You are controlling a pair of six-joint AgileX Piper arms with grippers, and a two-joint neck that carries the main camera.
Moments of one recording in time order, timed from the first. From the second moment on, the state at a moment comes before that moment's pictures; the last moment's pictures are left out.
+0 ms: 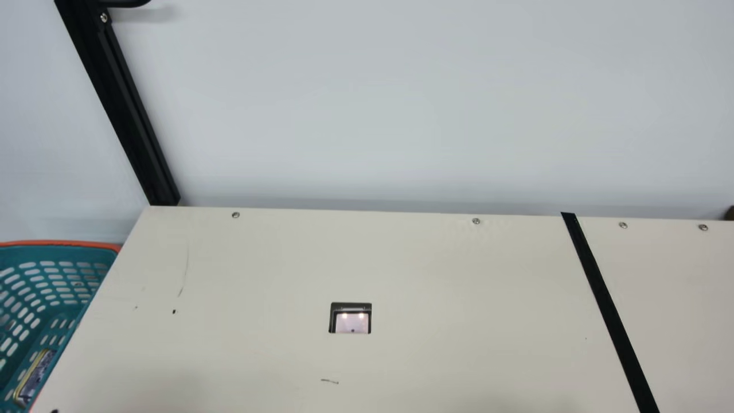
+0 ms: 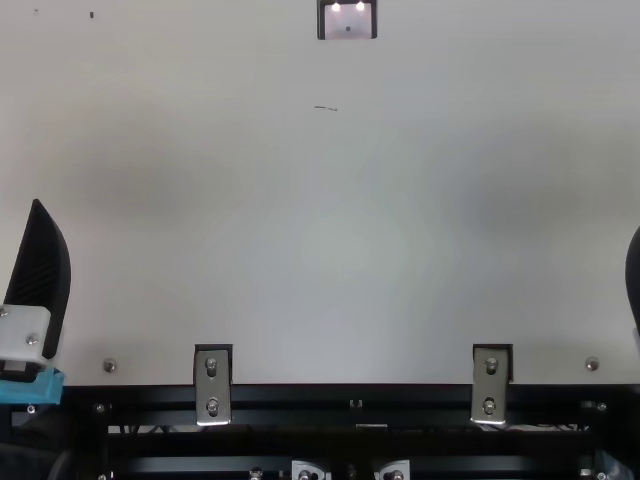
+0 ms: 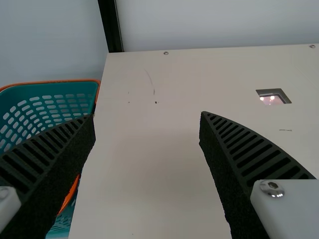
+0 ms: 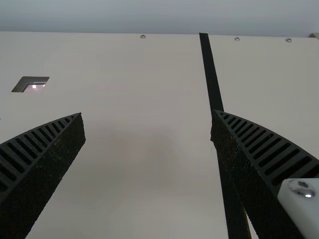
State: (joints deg) left arm -4.0 13.5 -20.2 4.9 38.2 -6.5; right arm -4.0 13.5 -20.2 5.0 38.2 -6.4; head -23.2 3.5
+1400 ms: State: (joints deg) left arm -4.0 13.5 -20.2 4.9 38.2 -6.5; right arm -4.0 13.5 -20.2 5.0 38.2 -6.4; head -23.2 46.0
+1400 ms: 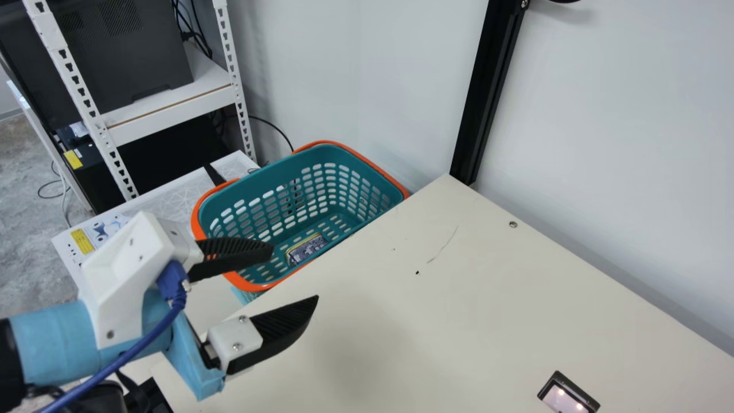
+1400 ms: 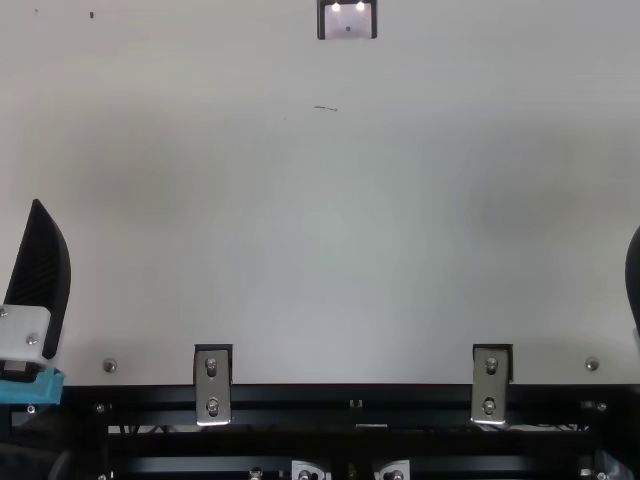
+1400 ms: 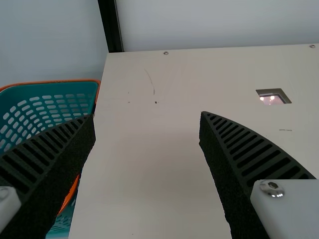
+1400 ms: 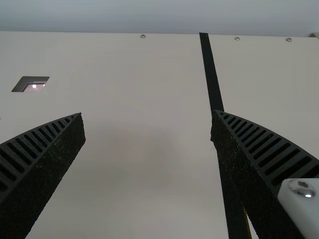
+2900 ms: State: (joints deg) left arm 13.5 46.2 -31.7 2.9 16.3 -1.5; right arm -4.0 13.5 -20.2 5.0 38.3 -6.4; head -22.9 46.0
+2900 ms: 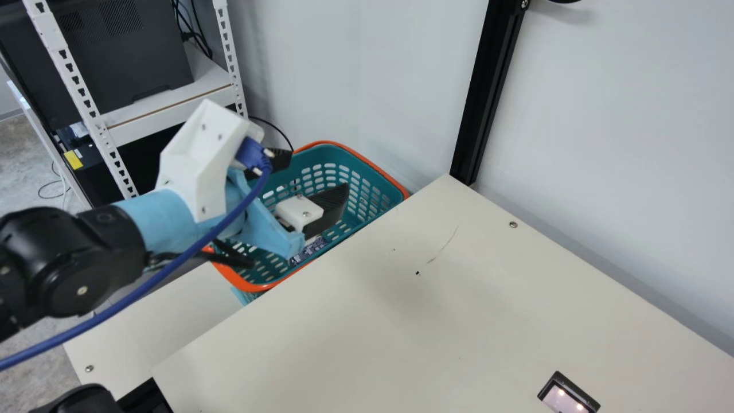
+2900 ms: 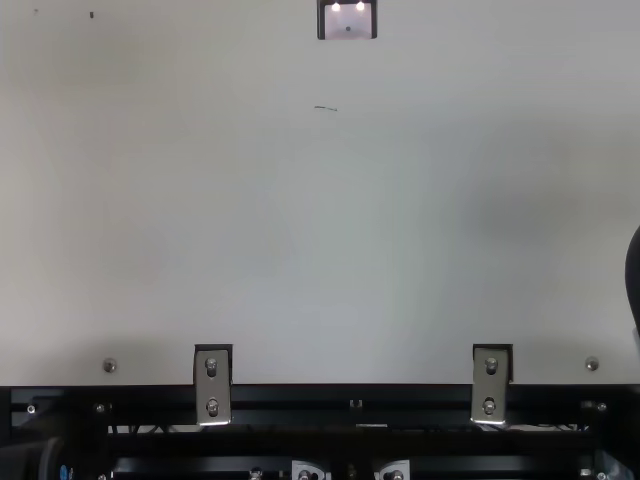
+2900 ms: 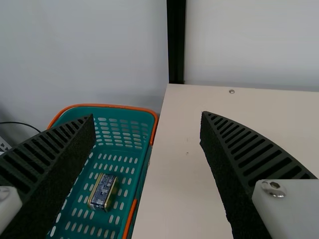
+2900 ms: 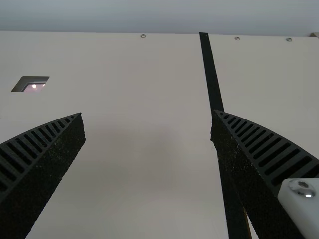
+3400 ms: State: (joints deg) left arm 25.9 57.4 -47.2 -20.5 27.8 26.0; right arm -4.0 13.5 -20.2 5.0 38.3 -6.4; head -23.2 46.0
